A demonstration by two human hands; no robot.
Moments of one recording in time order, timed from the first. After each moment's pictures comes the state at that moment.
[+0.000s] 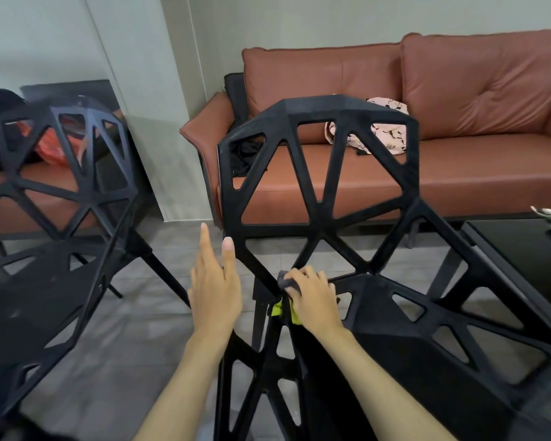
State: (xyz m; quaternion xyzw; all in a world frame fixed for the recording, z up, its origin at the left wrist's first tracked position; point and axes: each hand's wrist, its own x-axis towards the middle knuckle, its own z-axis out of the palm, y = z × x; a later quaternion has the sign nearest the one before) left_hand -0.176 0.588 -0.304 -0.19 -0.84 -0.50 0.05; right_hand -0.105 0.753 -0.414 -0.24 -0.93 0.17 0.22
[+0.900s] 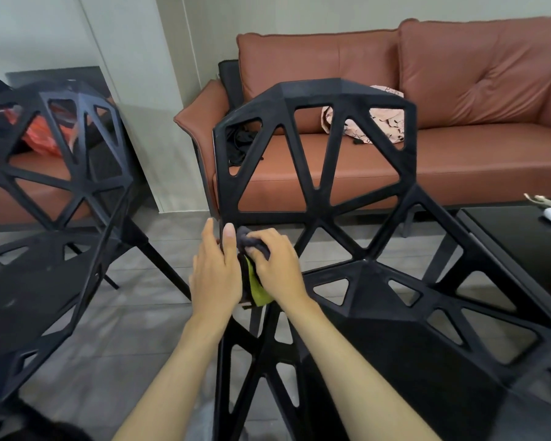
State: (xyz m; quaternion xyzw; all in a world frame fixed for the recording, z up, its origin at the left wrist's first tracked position) left_hand -0.177 0.587 -0.301 -0.21 -0.84 -0.50 0.02; right_hand -0.142 0.702 -0.343 -0.14 -0.84 0.40 0.34
